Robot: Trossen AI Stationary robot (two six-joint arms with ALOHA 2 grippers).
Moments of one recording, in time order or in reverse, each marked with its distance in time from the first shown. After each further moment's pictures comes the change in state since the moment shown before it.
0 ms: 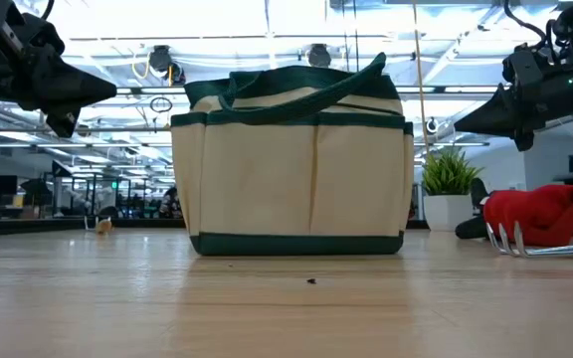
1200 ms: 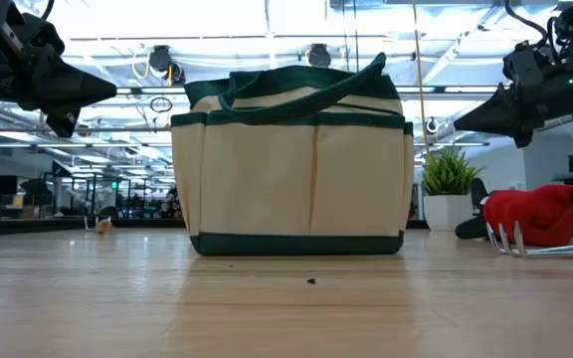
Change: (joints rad) left arm 0.000 0.000 0.000 0.000 0.000 0.000; right arm 0.000 0.000 0.000 0.008 0.001 -0.069
